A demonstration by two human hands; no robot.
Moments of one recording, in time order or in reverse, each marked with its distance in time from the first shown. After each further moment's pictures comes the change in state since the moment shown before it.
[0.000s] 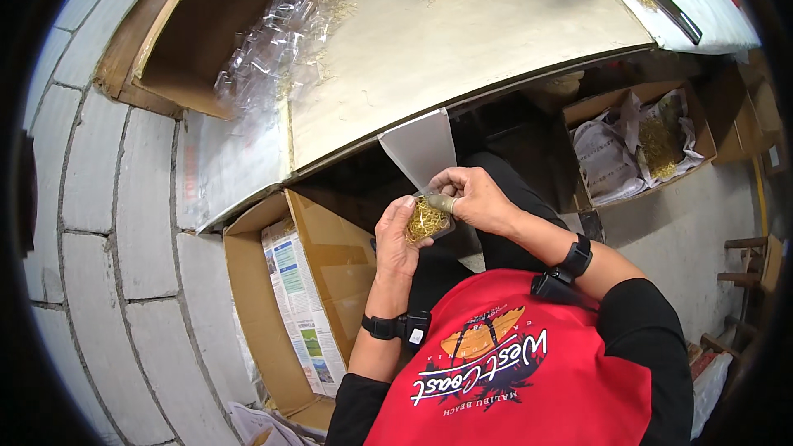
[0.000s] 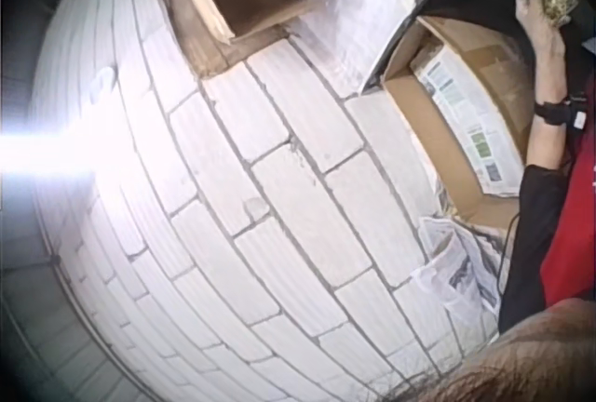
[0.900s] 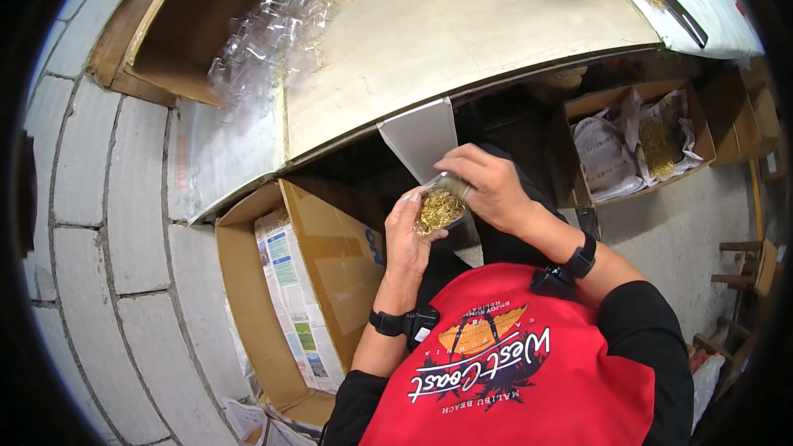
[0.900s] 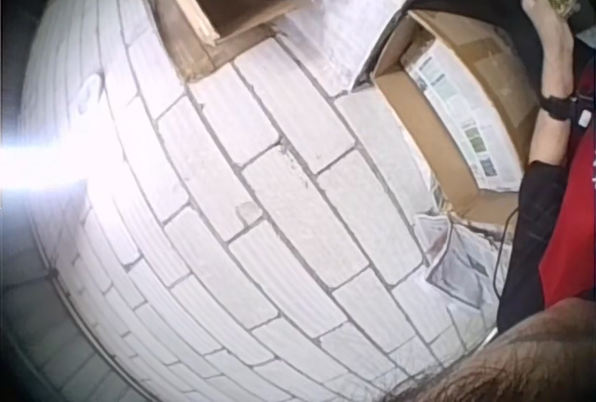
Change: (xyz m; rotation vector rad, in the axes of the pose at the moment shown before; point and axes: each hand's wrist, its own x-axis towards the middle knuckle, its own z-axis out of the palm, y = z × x) left_hand -0.001 -0.015 0.009 -0.088 -0.065 0.011; right_hand -0.004 -0.012 -0.008 -0.664 0.258 -0.672
